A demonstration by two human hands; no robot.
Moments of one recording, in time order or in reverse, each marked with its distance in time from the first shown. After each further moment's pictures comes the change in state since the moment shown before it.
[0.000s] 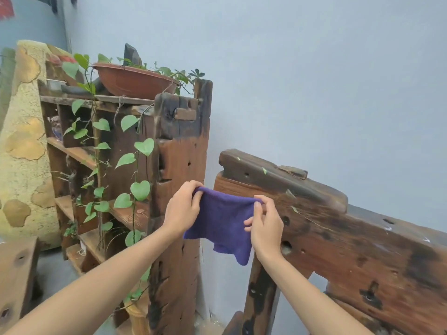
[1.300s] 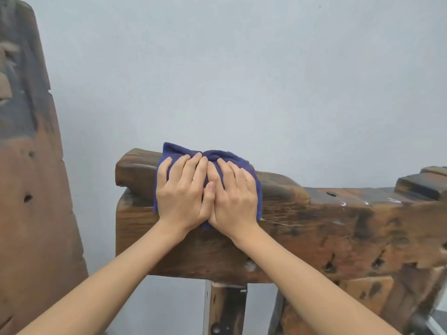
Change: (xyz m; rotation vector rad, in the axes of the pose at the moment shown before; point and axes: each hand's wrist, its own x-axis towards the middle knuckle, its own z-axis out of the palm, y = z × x) left_hand 0.147 0.029 0.193 0.071 0.175 0.739; right_hand 0.159 0.074 0.021 -1.413 0.492 -0.721
